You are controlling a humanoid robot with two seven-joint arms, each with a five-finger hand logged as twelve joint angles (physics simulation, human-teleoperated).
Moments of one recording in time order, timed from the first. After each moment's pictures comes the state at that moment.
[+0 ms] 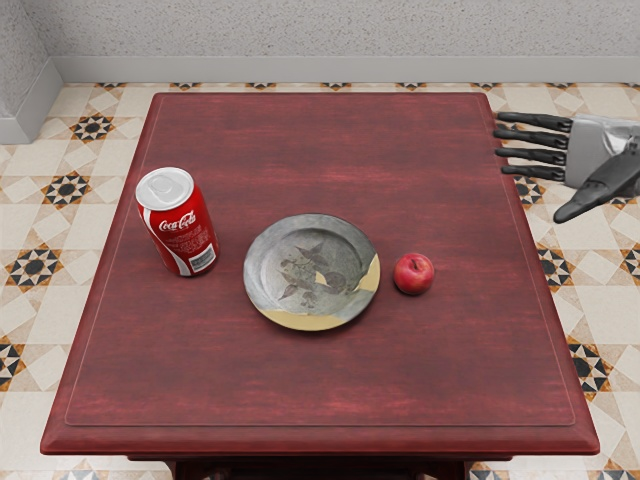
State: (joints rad) left arm -0.04 0.00 -0.03 -0.27 0.03 -0.03 0.06; right arm 0.90 -1.10 0.47 1.34 0.11 0.61 -0.25
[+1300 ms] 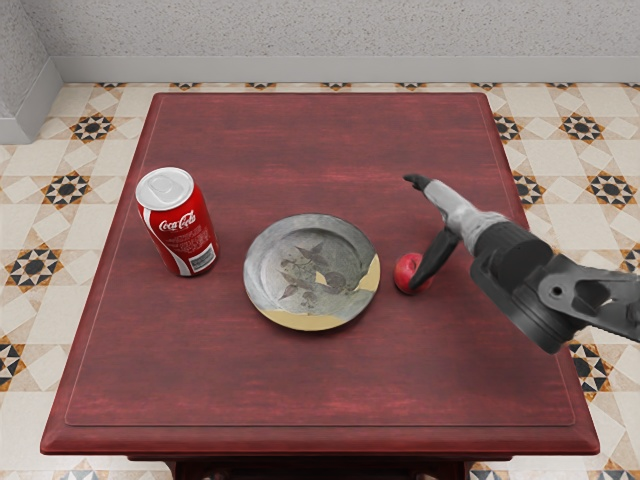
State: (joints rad) left arm -0.04 0.00 -0.03 -0.27 0.03 -0.03 0.06; right arm 1.02 -0.60 0.10 1.71 -0.91 -0.57 -0.61
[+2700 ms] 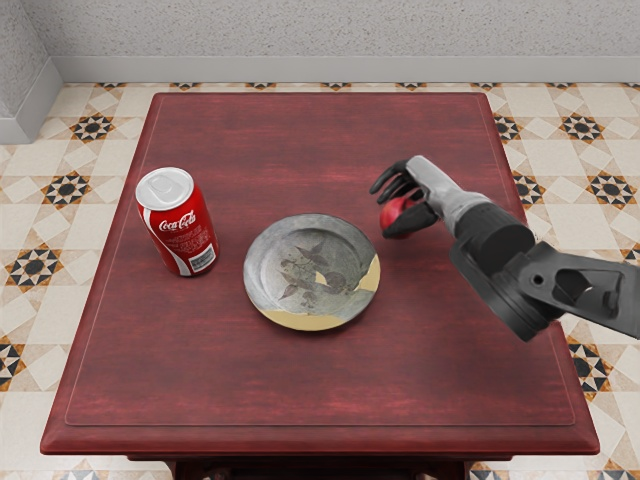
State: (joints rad) left arm -0.04 0.00 -0.03 -0.27 0.03 -0.03 0.06; right arm 1.03 -0.54 0.17 1.70 -0.93 -0.61 -0.61
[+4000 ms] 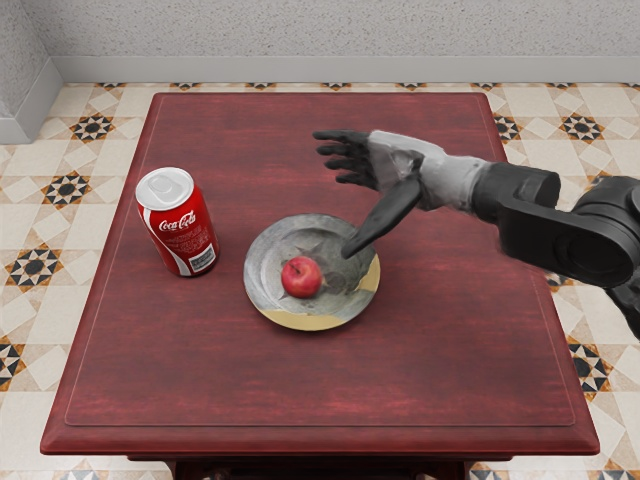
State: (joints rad) left arm -0.04 0.00 -0.03 -0.27 0.03 -0.03 0.06; right arm 0.60 -0.43 1.04 1.69 -0.52 0.26 -0.61
